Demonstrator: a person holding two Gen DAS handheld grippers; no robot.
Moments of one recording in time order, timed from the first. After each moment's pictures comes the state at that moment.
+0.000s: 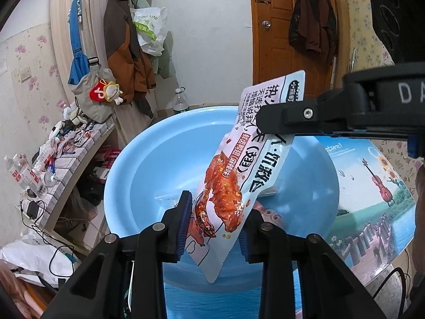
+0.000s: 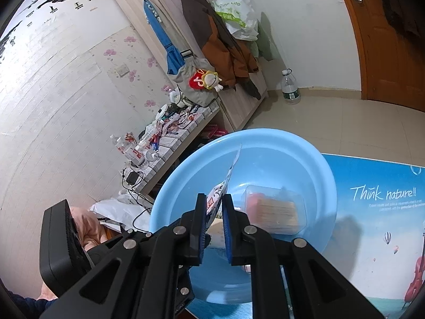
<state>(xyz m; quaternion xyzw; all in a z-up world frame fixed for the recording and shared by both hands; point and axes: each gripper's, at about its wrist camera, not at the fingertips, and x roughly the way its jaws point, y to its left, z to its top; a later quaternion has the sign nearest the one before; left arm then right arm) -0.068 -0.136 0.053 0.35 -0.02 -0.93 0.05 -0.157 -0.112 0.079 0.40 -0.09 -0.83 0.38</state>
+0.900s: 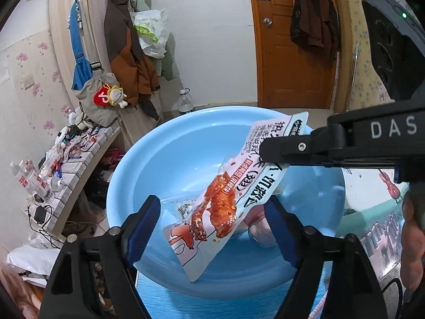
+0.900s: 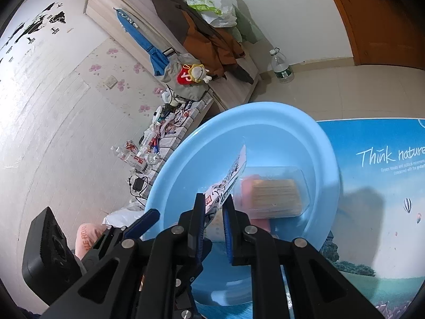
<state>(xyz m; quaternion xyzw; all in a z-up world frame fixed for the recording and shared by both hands) -0.073 -0.131 0.051 0.35 -0.04 -0.93 0.07 -0.177 -0.097 0.038 0.45 -0.17 -0.80 0.37</state>
